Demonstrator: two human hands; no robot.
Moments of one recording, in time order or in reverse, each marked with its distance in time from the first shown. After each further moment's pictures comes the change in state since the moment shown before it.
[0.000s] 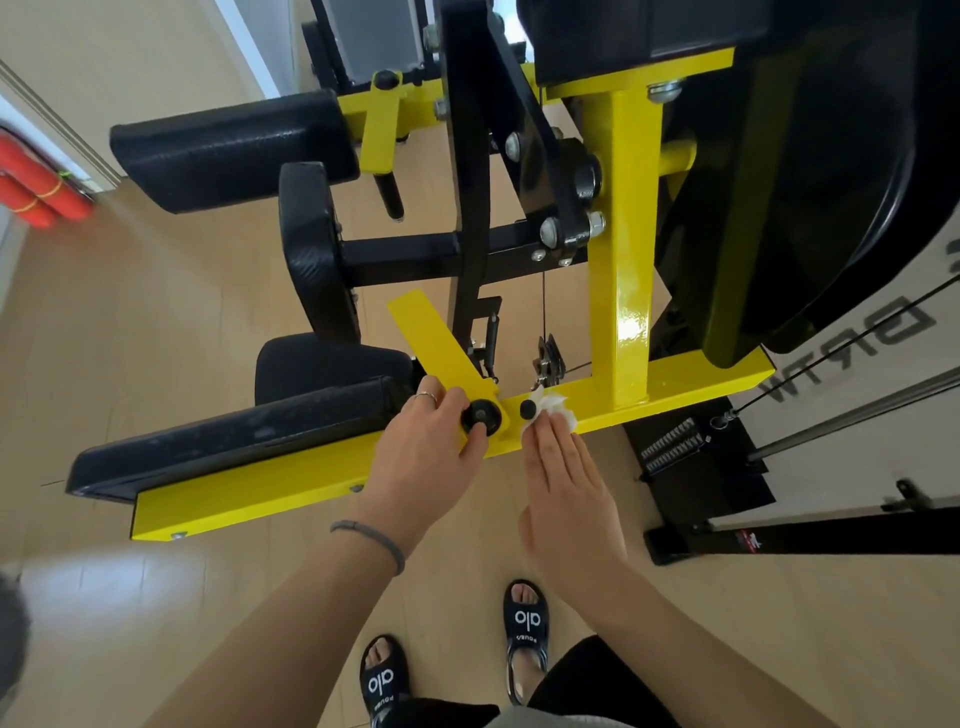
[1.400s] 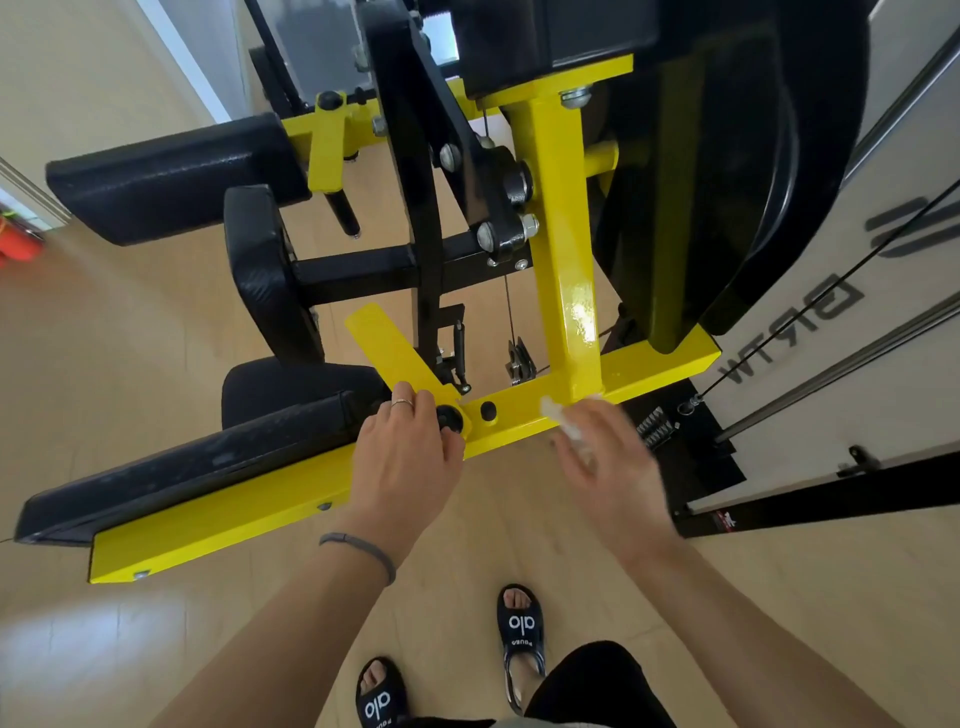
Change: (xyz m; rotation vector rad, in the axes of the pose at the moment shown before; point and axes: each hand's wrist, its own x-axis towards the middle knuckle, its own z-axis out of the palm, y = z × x) left_hand 0.003 0.017 0.004 0.228 0.028 0.017; right_hand -0.003 0.066 -0.022 0.577 0.530 0.147
